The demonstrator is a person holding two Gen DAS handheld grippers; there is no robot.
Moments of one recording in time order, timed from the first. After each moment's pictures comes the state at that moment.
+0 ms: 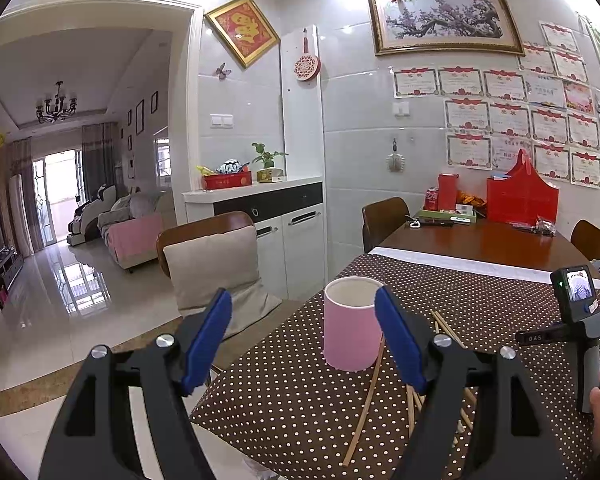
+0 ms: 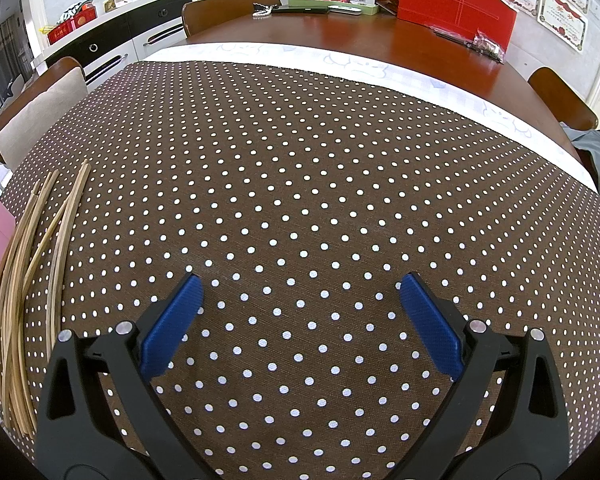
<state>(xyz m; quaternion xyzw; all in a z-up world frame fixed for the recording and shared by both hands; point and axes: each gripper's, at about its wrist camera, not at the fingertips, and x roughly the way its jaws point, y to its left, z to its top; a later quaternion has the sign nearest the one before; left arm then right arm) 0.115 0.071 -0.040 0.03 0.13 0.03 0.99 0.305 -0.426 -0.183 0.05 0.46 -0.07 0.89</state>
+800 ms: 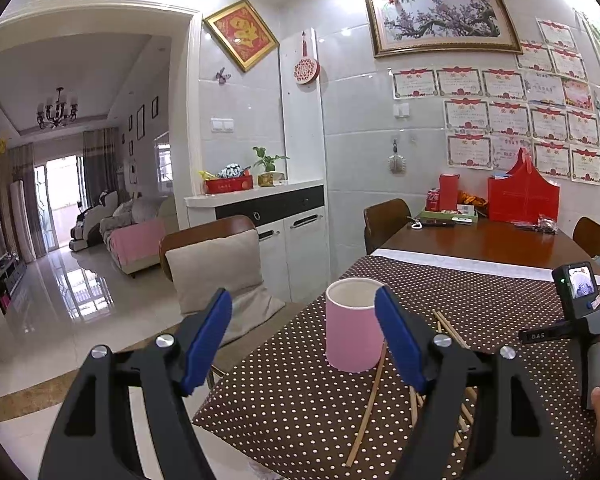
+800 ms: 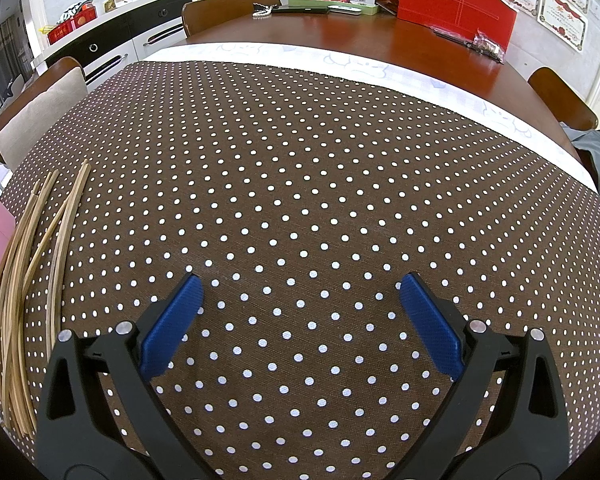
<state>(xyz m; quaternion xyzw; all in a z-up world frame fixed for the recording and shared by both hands) 0.113 0.071 -0.043 0.03 0.13 0.03 0.99 0.305 -0.426 -0.183 0.05 0.46 -0.07 0.89</state>
